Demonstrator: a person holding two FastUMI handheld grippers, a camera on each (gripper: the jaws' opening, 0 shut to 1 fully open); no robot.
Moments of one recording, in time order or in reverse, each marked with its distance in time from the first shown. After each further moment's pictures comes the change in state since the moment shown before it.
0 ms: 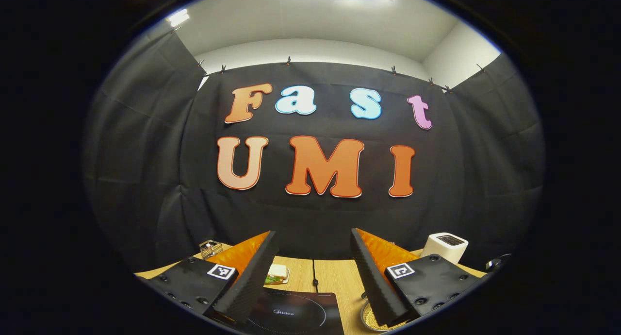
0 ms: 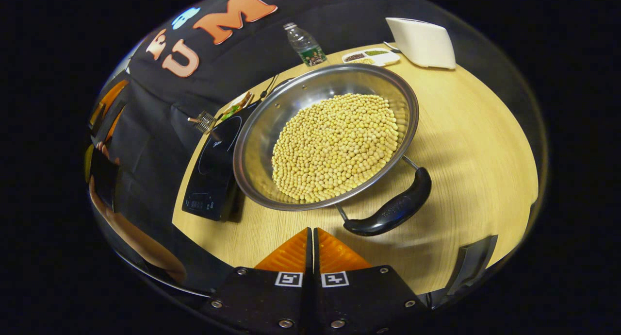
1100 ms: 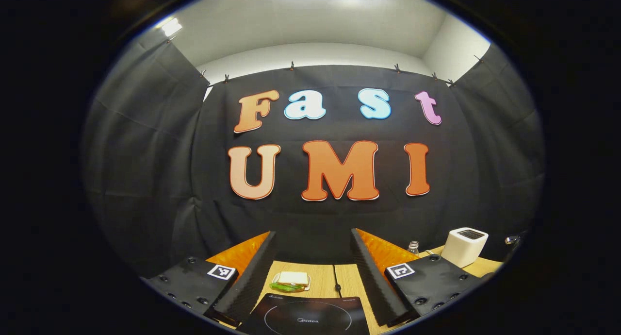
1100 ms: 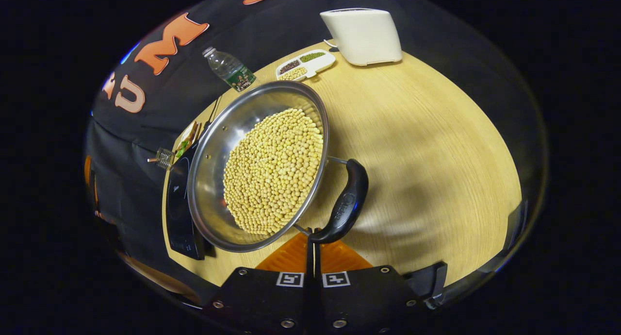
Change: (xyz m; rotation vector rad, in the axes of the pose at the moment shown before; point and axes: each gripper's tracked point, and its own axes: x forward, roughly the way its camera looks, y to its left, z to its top) left arm 0.013 0.033 0.005 0.074 -0.037 0.057; right arm -0.004 -0.074 0.063 0.183 0.010 -0.192
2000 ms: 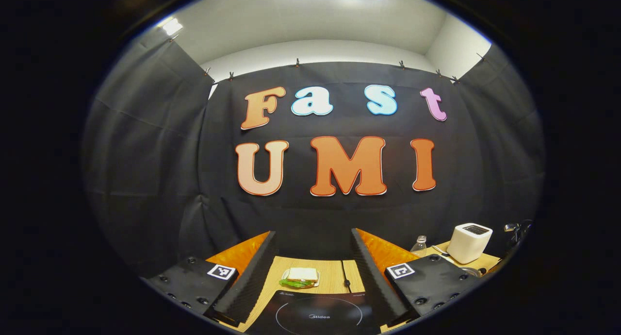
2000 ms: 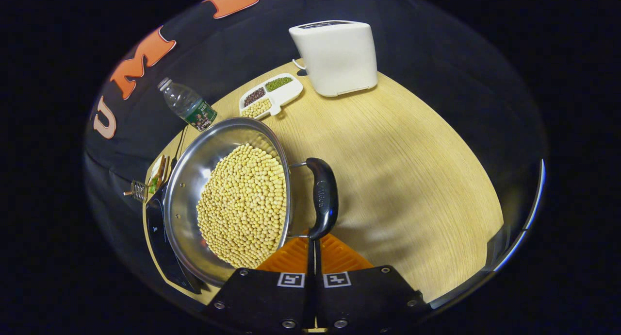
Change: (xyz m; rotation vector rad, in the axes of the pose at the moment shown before) left arm -0.010 0.028 -0.007 0.001 0.027 0.037; right arm 0.021 -0.030 0.073 0.087 -0.103 -0.164
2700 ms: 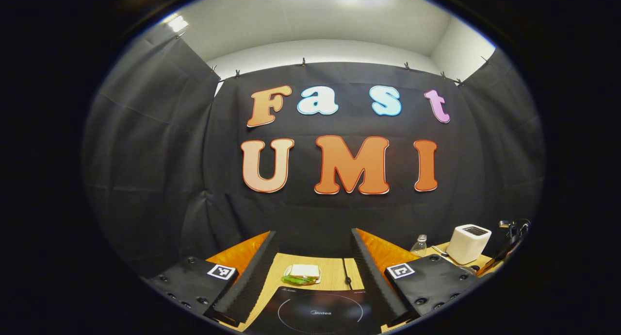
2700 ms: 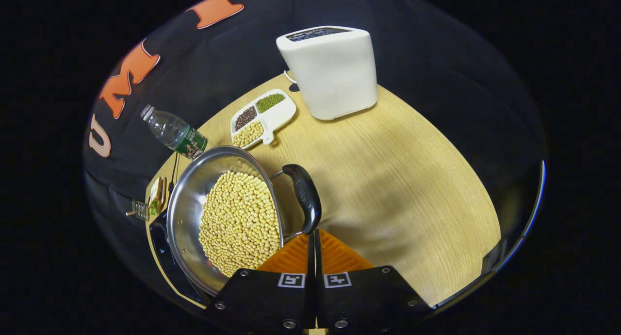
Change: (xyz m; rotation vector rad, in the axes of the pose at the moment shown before) left arm -0.013 0.008 -0.006 -0.014 0.021 0.018; right arm 0.010 -0.005 0.051 0.044 -0.031 -0.014
